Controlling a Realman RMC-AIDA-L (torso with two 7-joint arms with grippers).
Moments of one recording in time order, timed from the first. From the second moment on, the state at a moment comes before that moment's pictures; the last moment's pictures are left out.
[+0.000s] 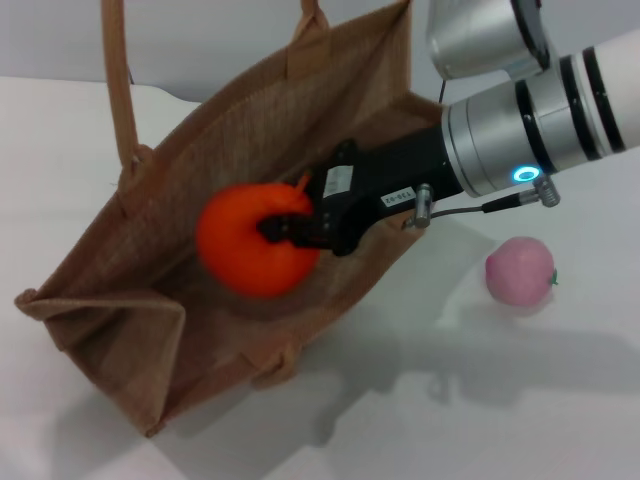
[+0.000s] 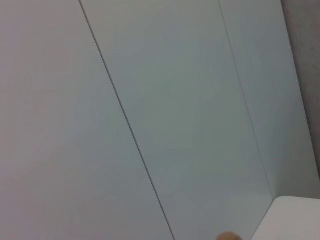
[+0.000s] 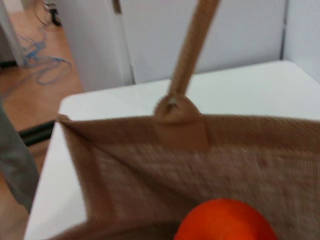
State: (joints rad) left arm -0.66 -2.03 0.59 2.02 -1.14 -1.80 0.89; right arm 0.83 2.02 -1.54 -1.06 1.33 1.29 -1.12
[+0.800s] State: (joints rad) left arm -0.66 -2.03 0.59 2.02 -1.14 -1.80 0.90; right arm 0.82 2.02 -1.53 -0.93 1.53 1.28 -1.29
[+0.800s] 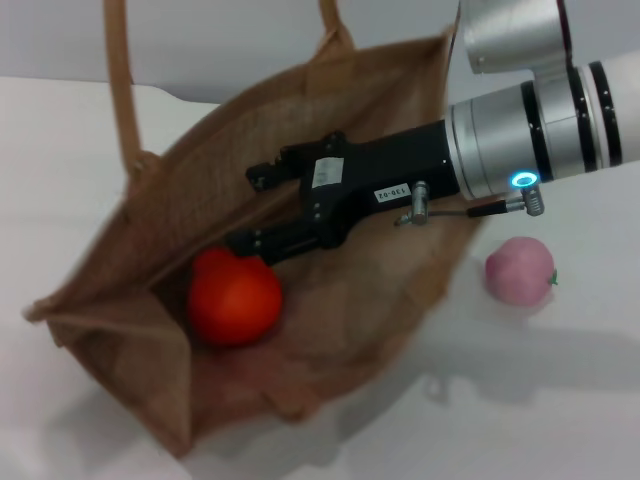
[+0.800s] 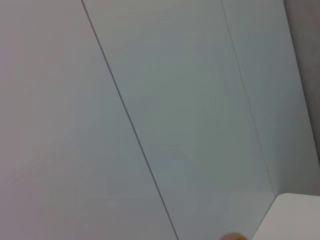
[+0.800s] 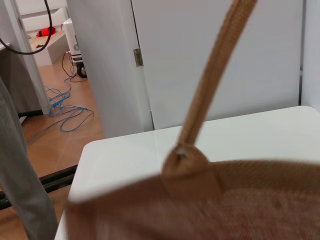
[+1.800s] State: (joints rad) left arm -0.60 -2.03 0.42 2.02 -1.15 -1.84 0.92; right arm 0.61 1.99 -1.22 -1.19 0.98 1.35 -1.03
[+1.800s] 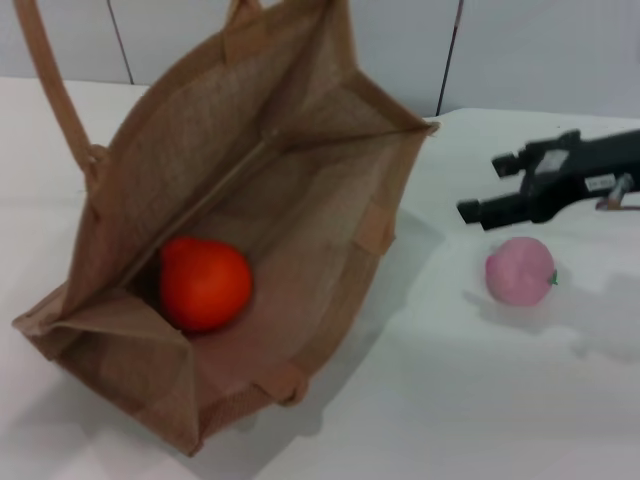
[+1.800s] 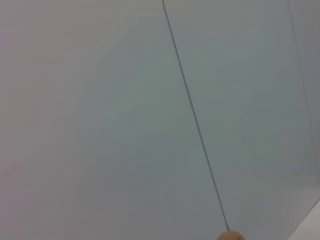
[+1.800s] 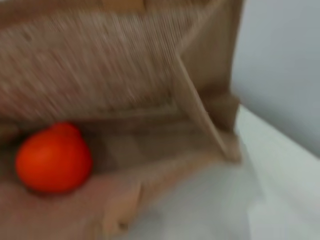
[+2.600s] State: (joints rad) left arm -0.59 -2.03 0.40 2.02 -1.15 -1.84 0.94; right arm 0.73 2.00 -1.22 -1.02 0.78 1.37 -0.99
